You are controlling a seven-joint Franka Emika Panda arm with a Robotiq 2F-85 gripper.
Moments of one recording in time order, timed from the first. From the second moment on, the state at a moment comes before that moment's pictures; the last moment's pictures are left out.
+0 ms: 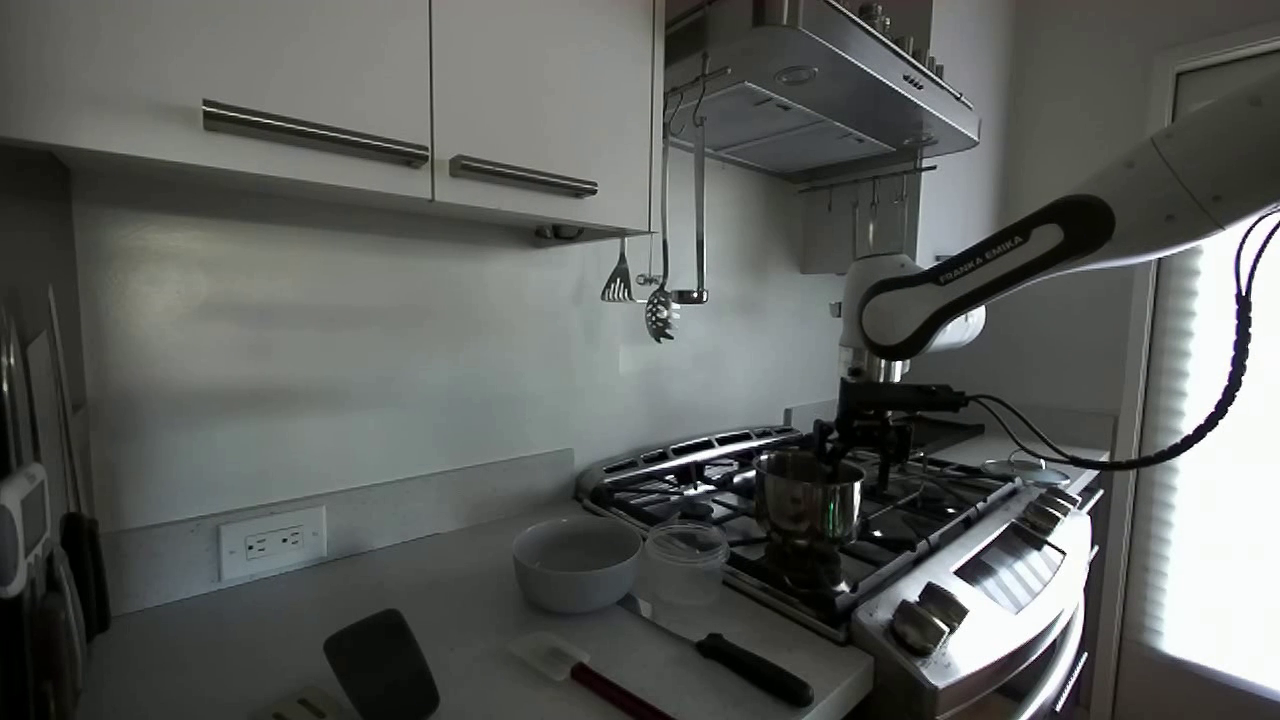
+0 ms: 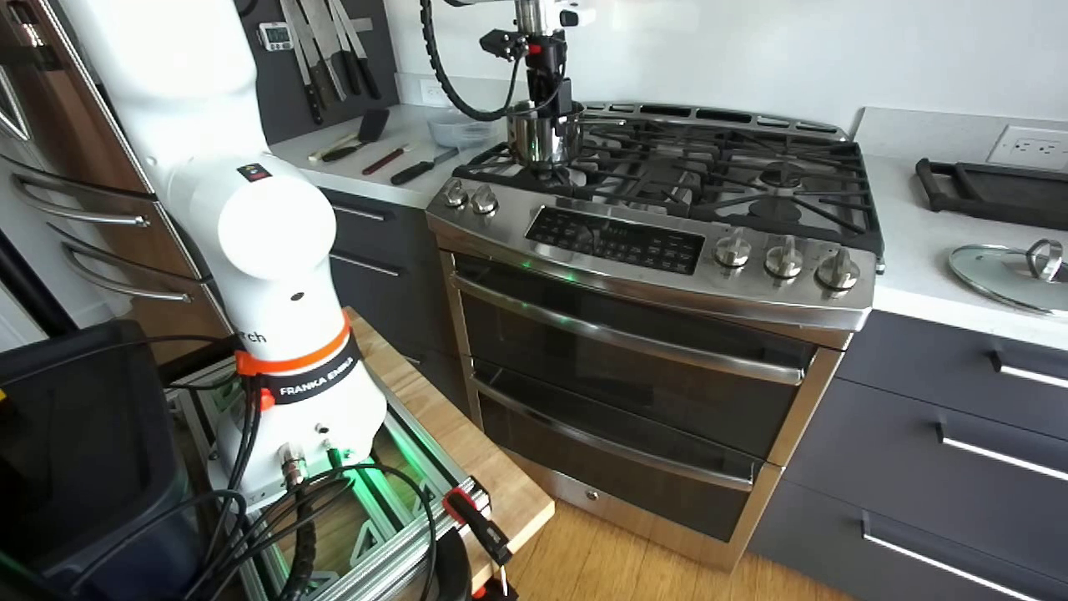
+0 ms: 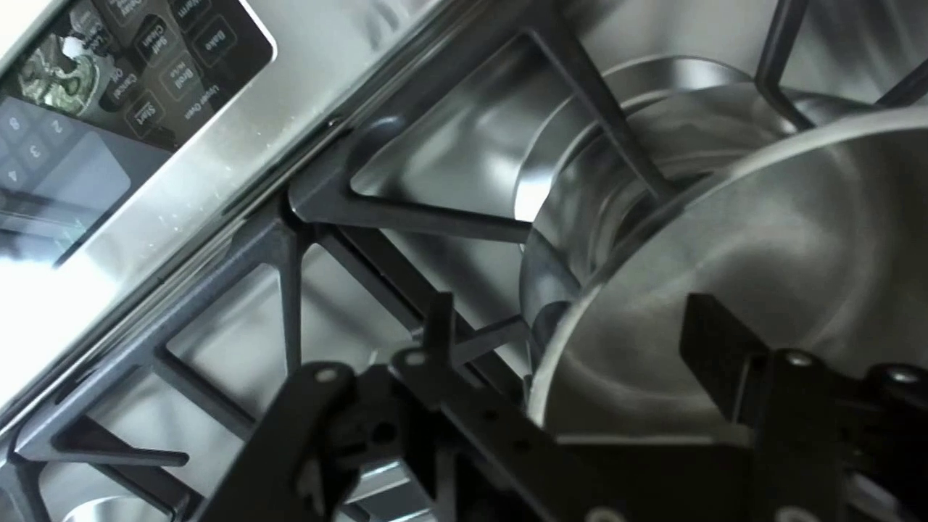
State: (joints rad) arm 0.07 -0.01 0.16 -2.07 -0.07 2.16 0.60
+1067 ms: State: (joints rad) arm 0.07 0.00 0.14 -2.07 -0.07 2.17 0.61
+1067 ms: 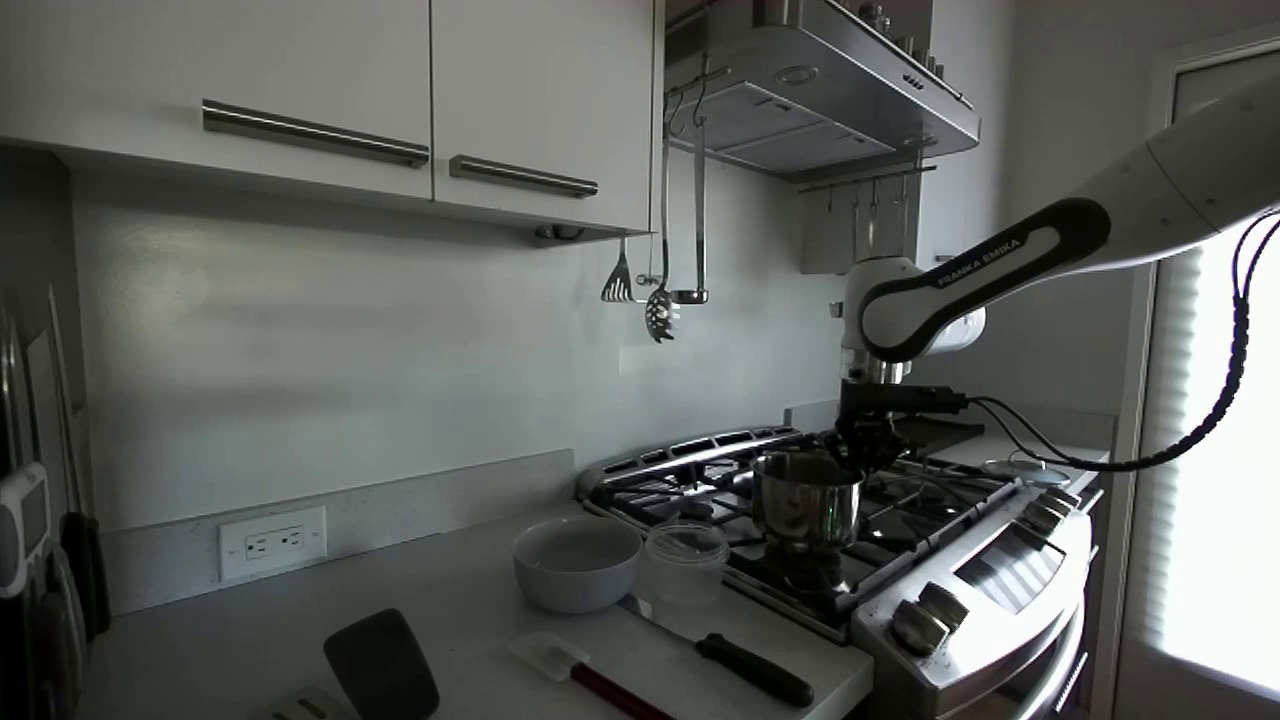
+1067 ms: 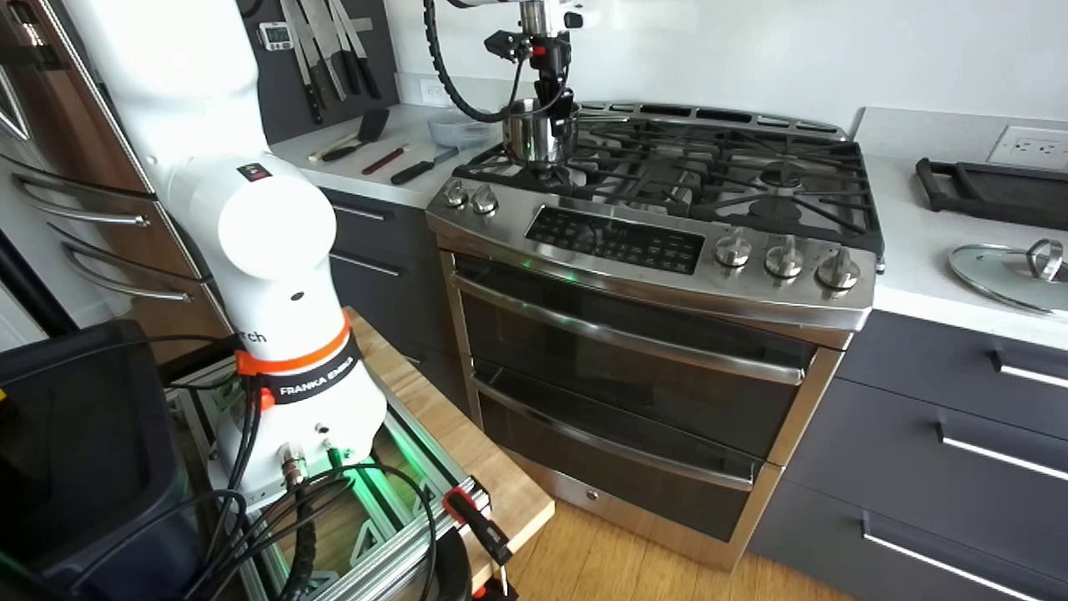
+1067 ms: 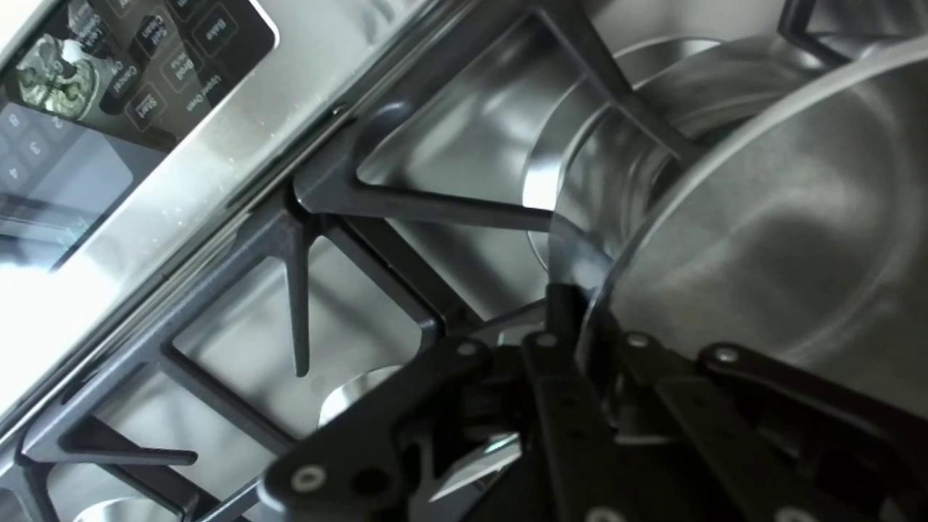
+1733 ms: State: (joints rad) arm 0.07 0.07 0.10 -1.97 -0.10 2.17 0.59
